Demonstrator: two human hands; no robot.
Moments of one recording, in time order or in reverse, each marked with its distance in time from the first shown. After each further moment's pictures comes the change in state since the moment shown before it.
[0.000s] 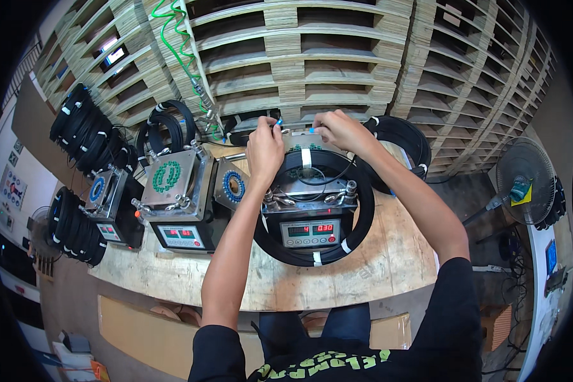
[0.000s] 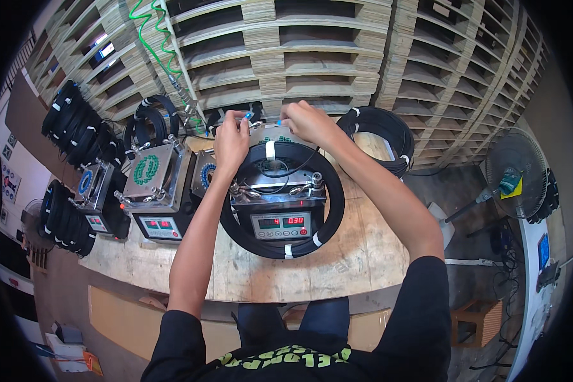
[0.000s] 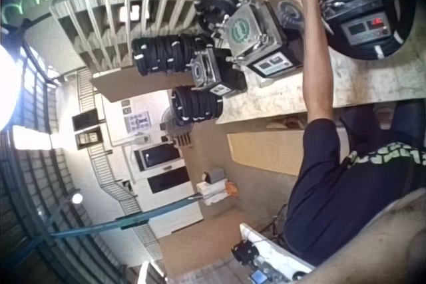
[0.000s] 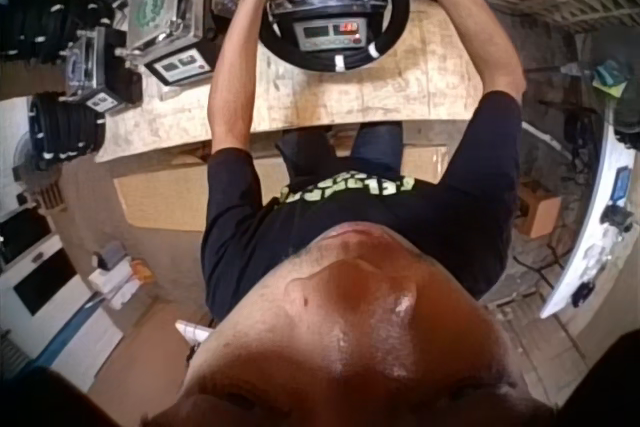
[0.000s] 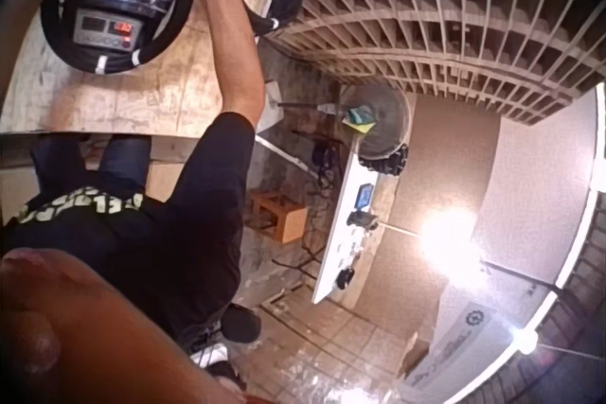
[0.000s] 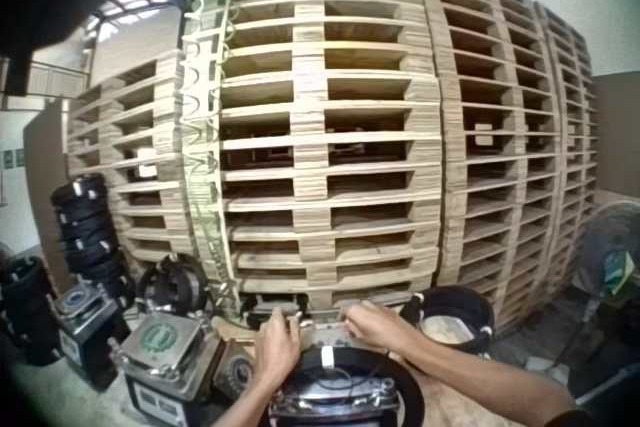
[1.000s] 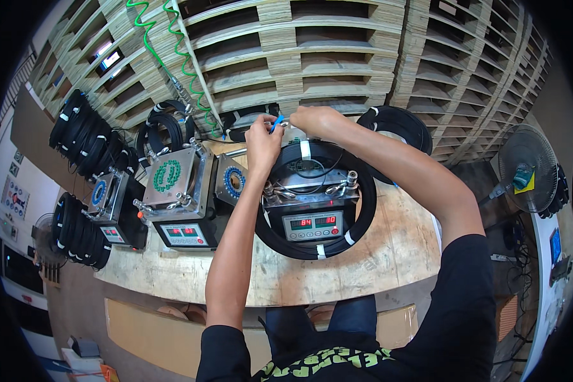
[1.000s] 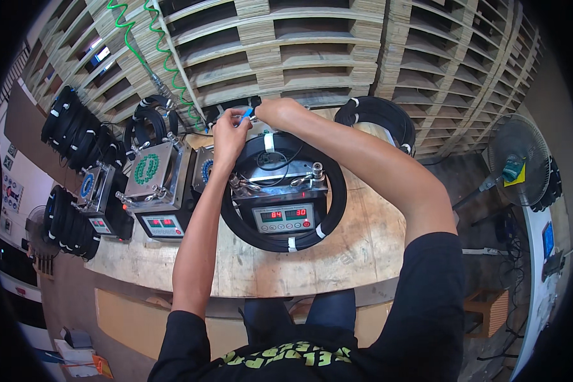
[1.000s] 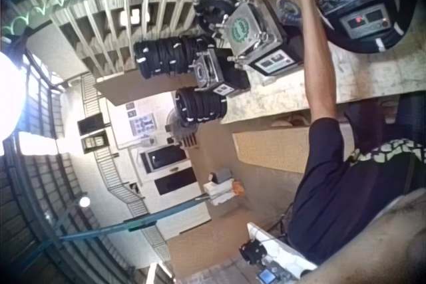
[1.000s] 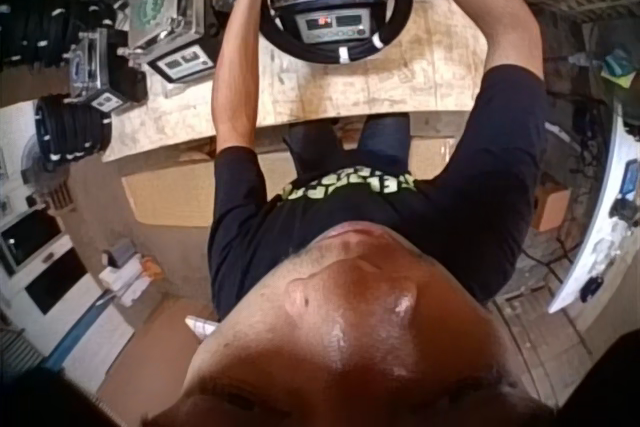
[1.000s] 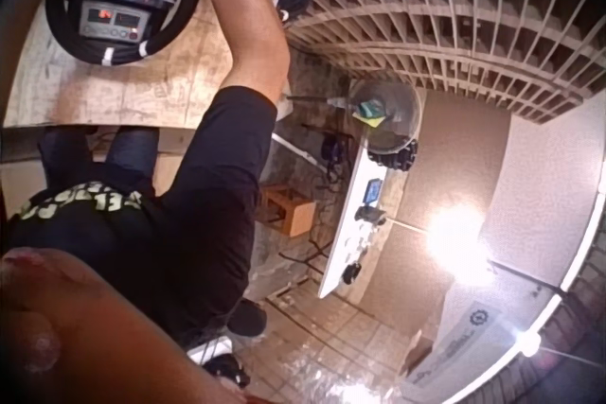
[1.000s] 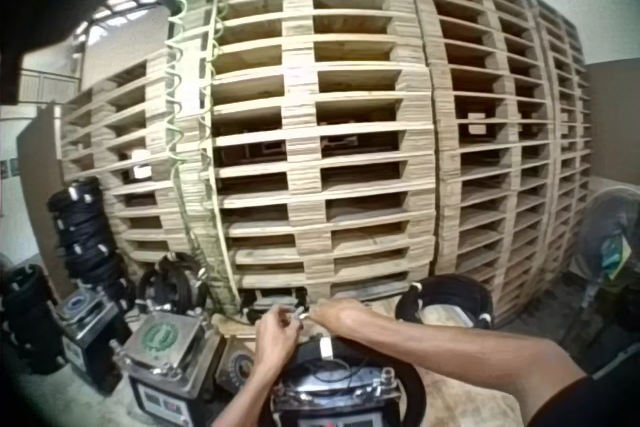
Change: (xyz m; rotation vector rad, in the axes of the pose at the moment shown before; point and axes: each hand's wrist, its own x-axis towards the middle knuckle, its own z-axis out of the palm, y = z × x) left_hand 0.005 -0.018 0.003 -0.198 -0.063 -0.052; right_hand 0.041 -0.035 0.021 -0.252 -0.220 0.059
